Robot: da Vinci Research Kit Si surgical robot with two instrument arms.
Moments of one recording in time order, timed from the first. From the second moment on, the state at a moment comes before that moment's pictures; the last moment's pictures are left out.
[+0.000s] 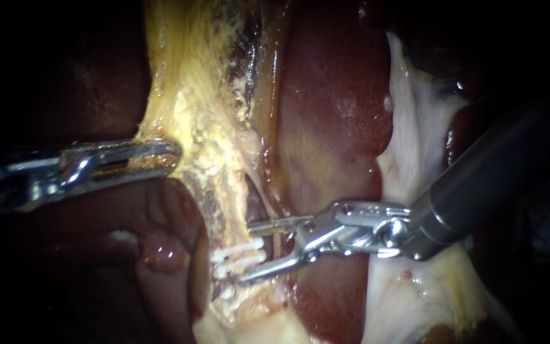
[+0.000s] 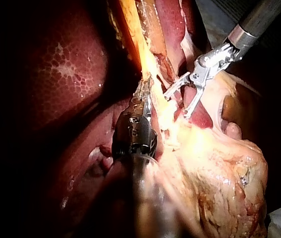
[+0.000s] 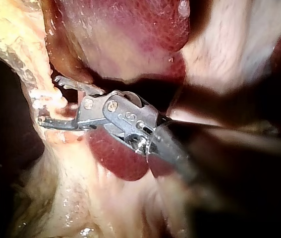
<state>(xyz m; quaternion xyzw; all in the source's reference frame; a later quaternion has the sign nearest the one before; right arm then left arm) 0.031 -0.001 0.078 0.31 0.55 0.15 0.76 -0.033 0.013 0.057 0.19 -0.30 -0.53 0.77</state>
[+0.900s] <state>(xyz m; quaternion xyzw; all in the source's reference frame) 0.020 0.006 0.069 0.20 0.62 0.05 0.76 -0.033 0.013 0.058 0.19 -0.30 -0.53 0.77</state>
